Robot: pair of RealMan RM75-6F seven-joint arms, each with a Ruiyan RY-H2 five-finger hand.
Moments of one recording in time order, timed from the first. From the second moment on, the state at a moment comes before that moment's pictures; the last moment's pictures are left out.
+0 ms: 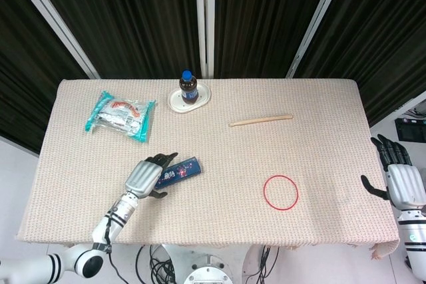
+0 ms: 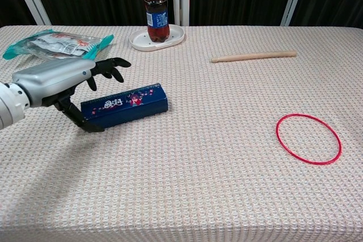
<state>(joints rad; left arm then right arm) -0.55 -1.61 -0.12 -1.52 1.32 1.01 0.29 0.16 -1.13 0.11 -1.48 -1.44 1.37 0.23</state>
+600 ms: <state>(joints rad) -0.58 -1.62 -0.13 -1.50 1.27 0.99 0.28 0.16 -1.12 0.11 -1.48 -1.43 1.36 0.24</state>
